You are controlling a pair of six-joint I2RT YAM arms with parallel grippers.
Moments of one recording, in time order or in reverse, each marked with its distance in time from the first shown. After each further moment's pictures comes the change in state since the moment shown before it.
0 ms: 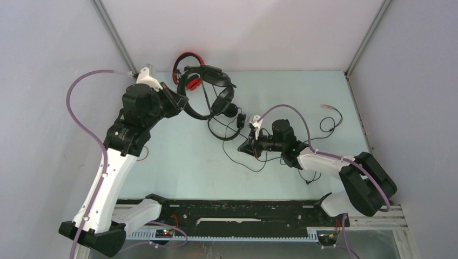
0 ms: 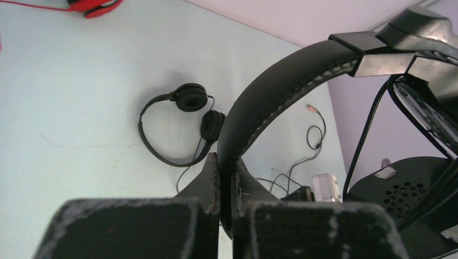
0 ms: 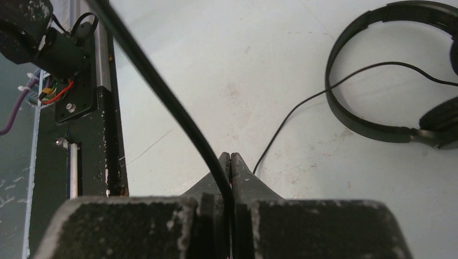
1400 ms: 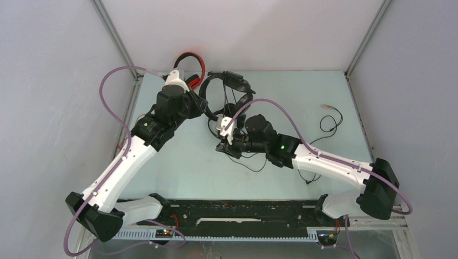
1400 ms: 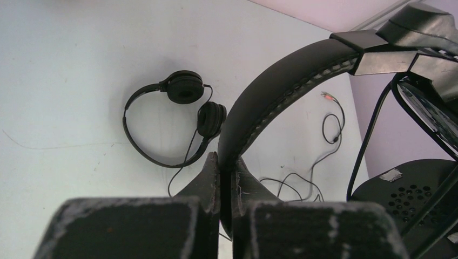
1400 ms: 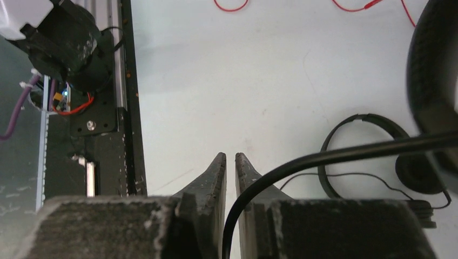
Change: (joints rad) left arm -0.229 0.129 -0.058 0.120 -0.231 -0.010; right arm 0.348 -0.051 0.454 -0.510 0.325 -0.214
